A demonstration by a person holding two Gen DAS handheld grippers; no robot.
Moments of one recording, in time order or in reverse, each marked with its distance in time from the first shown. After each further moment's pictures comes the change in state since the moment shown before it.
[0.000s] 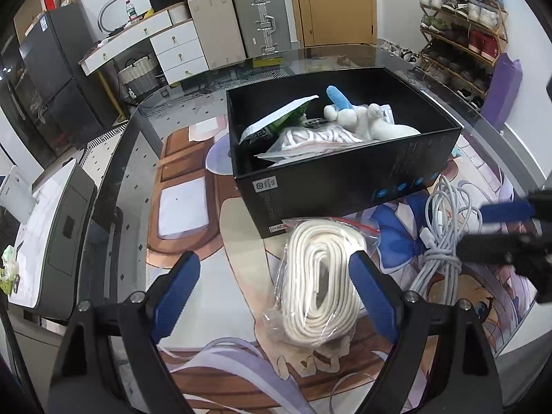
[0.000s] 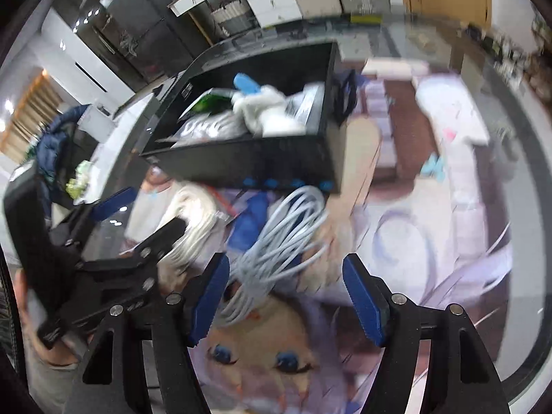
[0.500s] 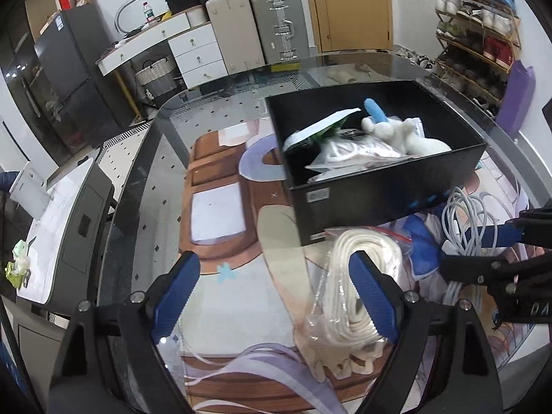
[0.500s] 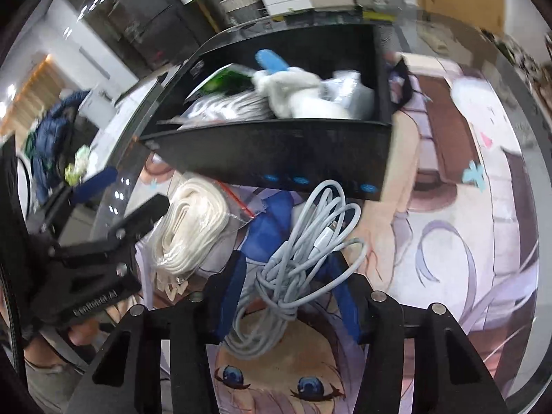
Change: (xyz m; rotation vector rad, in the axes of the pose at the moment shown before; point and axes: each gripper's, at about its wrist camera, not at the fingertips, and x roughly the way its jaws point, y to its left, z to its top) left arm -0.002 0.020 0.004 -0.025 -0.020 0.070; right arm 0.051 0.054 0.004 -0.148 0.002 -0.090
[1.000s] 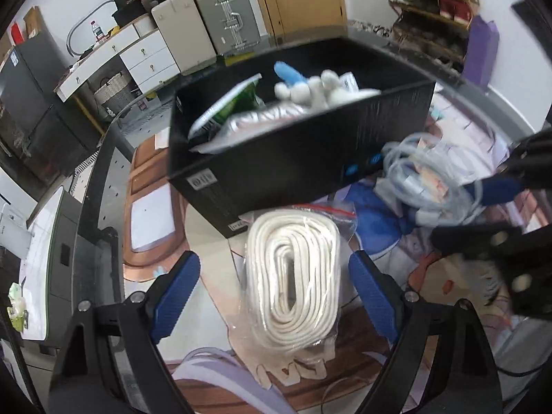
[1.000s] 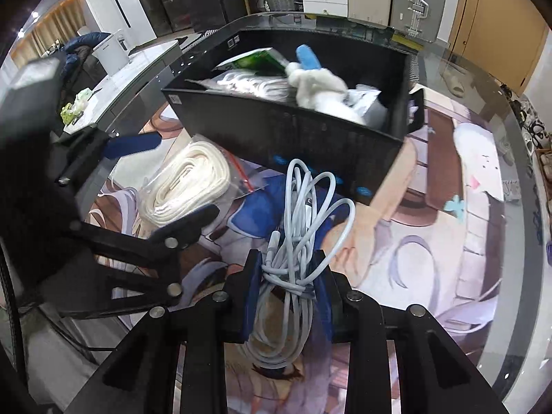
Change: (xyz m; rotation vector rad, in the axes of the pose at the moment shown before) left arm 0.016 -0.051 -0.005 0.184 0.051 -0.085; right arm -0.009 0.015 -0.006 -0.176 0.015 -0.087
